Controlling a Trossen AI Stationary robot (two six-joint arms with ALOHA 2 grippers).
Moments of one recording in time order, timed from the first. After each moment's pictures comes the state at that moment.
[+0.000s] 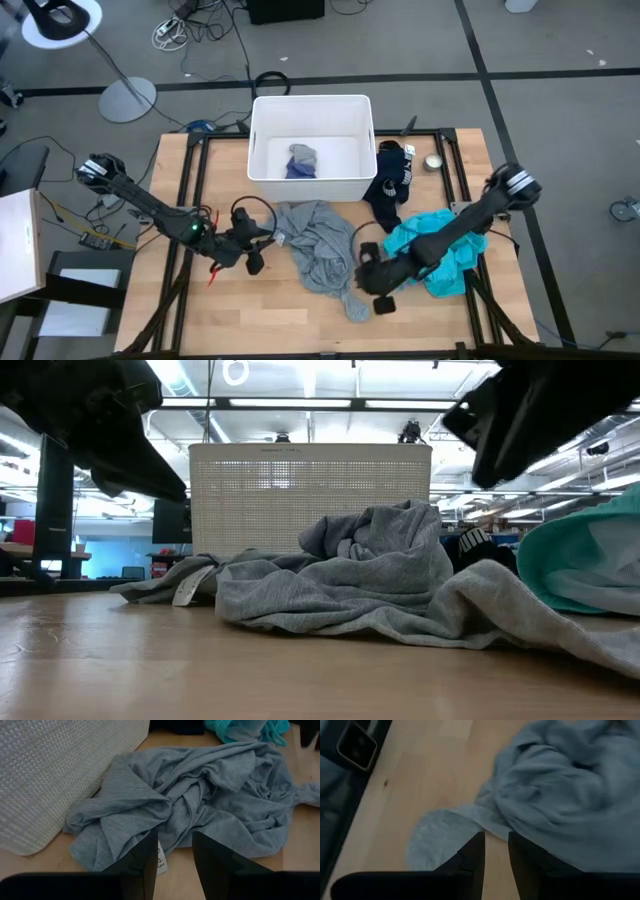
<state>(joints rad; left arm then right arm) -0.52 1.12 0.50 -0.12 -0.68 -0.69 0.56 1.65 1.08 -0.37 0.22 0.30</state>
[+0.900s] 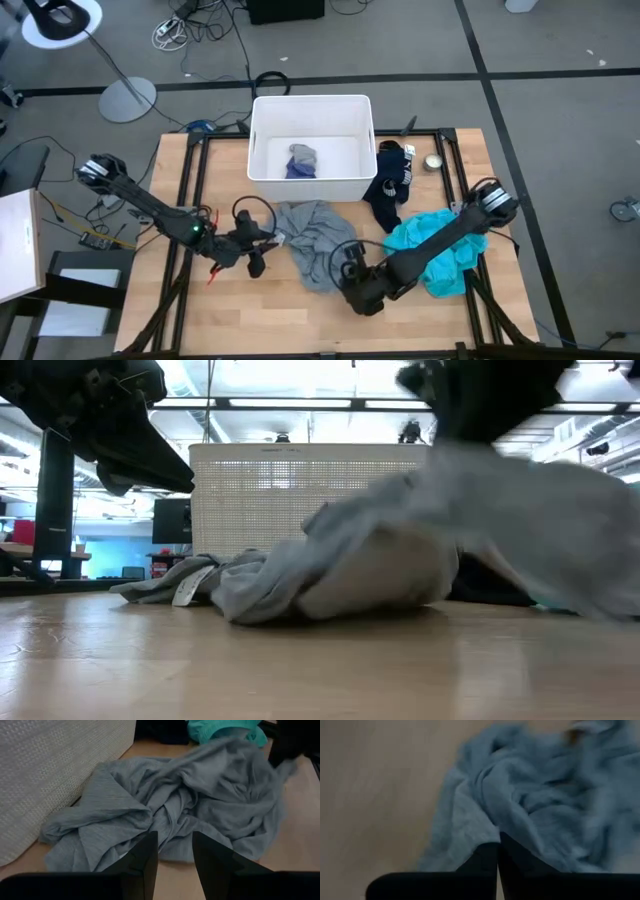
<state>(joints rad) -0.53 1.14 0.50 -0.01 -0.65 -0.69 0.55 1.85 1.41 -0.73 0.43 0.11</state>
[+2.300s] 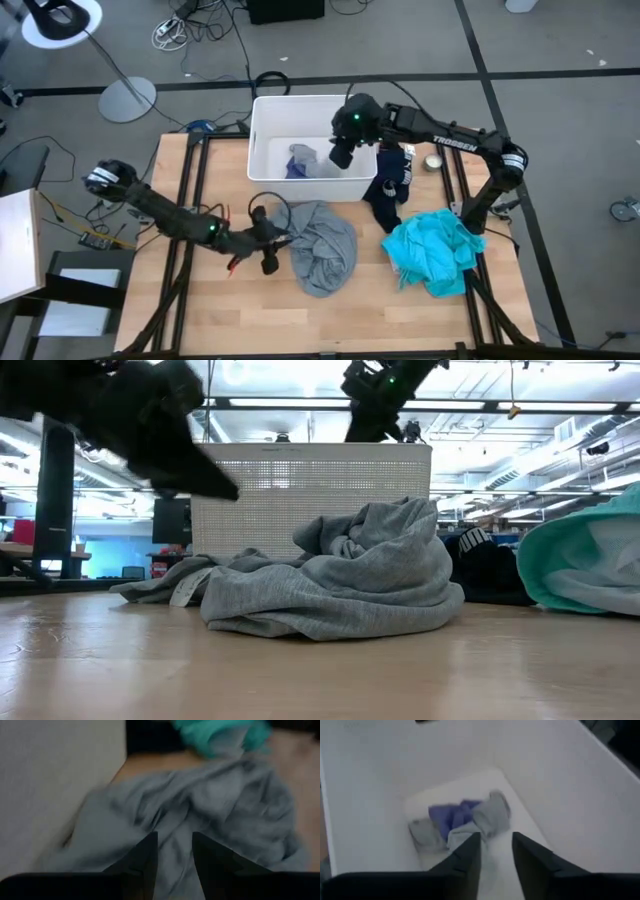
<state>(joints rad) -0.39 1.30 0.50 0.28 -0.55 -0.38 -0.37 1.66 1.63 -0.71 0.11 0.01</state>
